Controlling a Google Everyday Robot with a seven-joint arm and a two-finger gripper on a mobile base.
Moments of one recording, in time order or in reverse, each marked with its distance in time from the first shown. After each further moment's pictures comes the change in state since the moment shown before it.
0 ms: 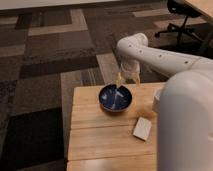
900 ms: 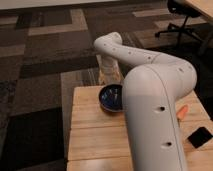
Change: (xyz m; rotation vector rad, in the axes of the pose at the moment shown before) arm -0.093 0.082 0.038 -0.015 0.016 -0.135
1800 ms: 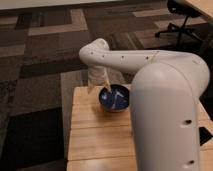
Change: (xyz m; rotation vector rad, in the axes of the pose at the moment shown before) arm 0.055 0.088 -0.008 0.005 0.020 0.025
